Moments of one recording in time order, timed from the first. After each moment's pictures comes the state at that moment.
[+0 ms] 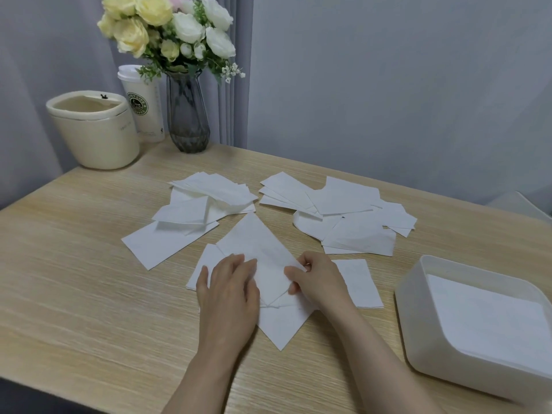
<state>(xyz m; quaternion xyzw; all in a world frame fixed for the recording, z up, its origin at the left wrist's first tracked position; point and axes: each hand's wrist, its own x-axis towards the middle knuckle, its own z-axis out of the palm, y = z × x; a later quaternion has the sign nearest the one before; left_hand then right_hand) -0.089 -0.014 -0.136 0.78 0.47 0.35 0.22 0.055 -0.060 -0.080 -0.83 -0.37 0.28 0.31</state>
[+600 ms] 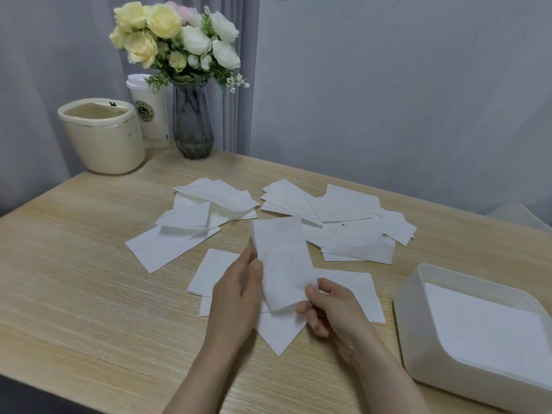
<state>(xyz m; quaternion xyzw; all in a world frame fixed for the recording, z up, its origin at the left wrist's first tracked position) -0.085 -0.023 -0.089 0.66 0.40 0.41 0.49 0.055 -0.101 -0.082 -0.66 -0.21 0.48 0.54</state>
